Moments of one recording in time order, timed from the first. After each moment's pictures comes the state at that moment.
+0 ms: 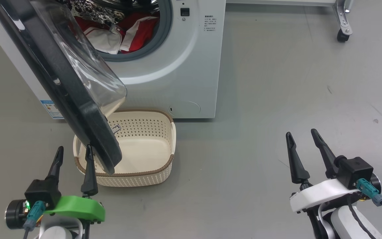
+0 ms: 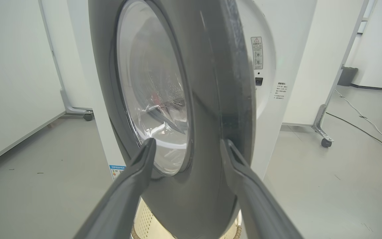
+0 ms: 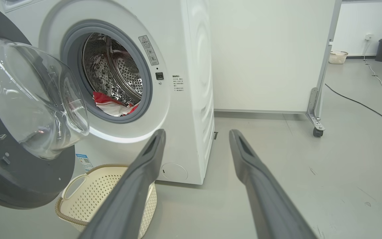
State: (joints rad) left arm -0.10 0.06 -0.10 0.23 -0.30 0.07 -0.25; right arm -0.09 -0.24 0.39 0.12 0.51 -0.13 -0.26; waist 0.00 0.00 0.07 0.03
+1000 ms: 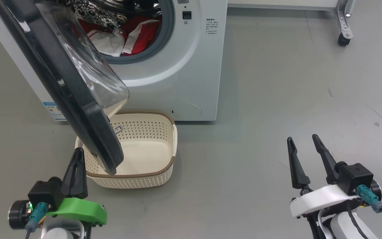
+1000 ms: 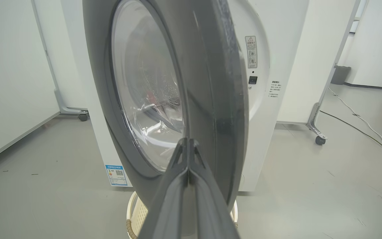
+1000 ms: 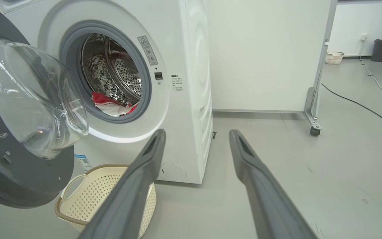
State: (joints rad) left arm -0.09 0.05 -0.10 0.25 -0.29 0.04 -0.25; right arm -0.05 -0.21 0.36 0.11 0.47 -0.12 -0.26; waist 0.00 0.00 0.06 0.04
